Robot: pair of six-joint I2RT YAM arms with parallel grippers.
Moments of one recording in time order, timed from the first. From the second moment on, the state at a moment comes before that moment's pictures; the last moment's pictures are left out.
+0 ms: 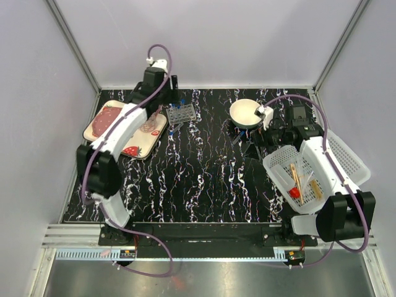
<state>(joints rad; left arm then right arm) -0.34 1.86 1.71 -0.42 -0.14 -0.24 0.11 1.32 1.11 -0.76 -0.77 -0.35</state>
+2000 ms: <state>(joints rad) -0.11 0.67 0.53 -0.27 0.44 -0.75 0.40 2.06 1.43 -0.44 0.13 0.19</state>
